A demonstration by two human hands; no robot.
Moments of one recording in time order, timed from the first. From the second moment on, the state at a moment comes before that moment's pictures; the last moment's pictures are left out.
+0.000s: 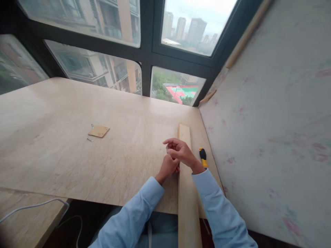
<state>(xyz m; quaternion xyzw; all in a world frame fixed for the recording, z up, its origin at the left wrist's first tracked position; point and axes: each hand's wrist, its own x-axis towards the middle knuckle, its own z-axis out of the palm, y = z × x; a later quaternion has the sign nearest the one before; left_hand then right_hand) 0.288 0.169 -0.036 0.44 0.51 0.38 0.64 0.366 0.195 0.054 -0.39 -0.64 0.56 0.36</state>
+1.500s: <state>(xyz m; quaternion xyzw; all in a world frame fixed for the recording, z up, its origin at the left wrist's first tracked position) 0.291 0.175 -0.026 0.42 0.53 0.37 0.64 0.451 0.165 -0.026 -0.43 -0.75 0.28 0.42</state>
